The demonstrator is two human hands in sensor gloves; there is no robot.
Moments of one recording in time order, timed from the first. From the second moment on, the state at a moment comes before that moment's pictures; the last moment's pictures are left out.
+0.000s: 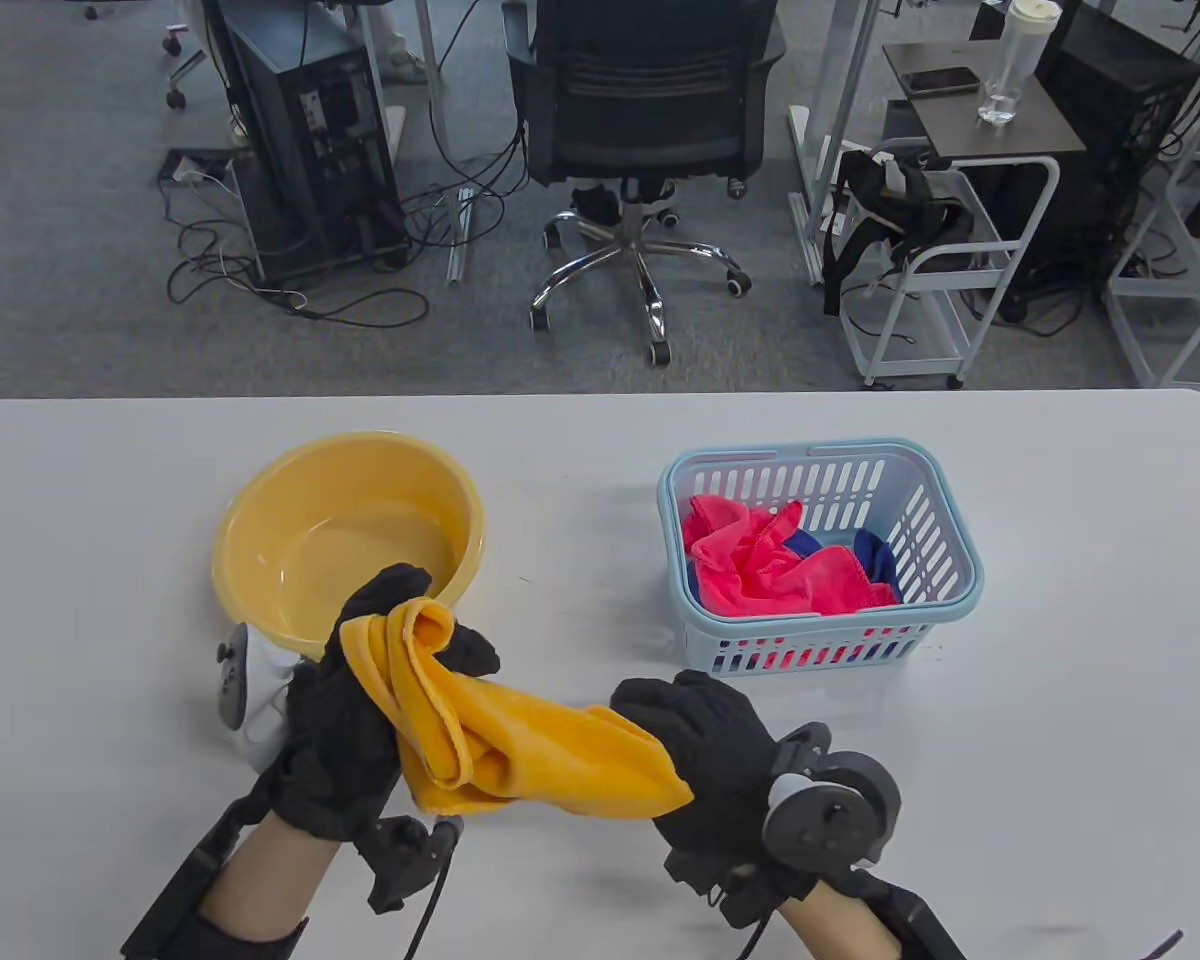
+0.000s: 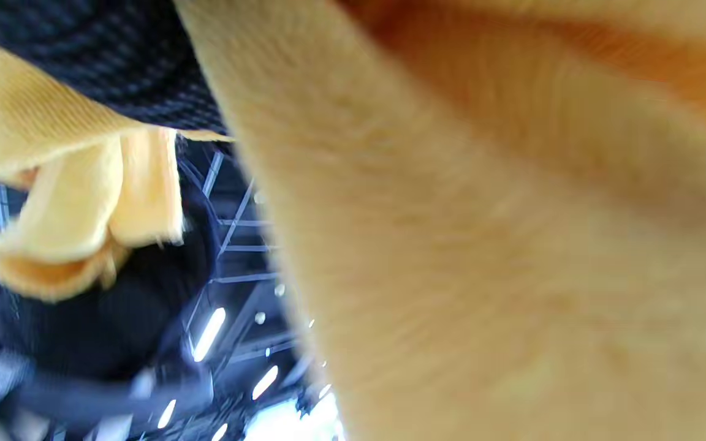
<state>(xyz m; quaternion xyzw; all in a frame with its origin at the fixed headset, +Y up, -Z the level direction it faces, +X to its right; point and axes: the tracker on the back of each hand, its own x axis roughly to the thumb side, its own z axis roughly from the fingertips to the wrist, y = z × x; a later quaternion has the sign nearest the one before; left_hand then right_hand) -0.201 -0.625 -0.279 -0.09 -0.33 0.78 0.52 0.105 -0.641 -0.220 0.33 -0.29 0.81 0.38</state>
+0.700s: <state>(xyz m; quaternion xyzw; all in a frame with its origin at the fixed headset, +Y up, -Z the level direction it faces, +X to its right) -0.117 -0.726 -0.272 -0.51 -0.37 0.44 0.64 0.071 -0.643 -0.192 0.37 -0.42 0.83 -0.05</state>
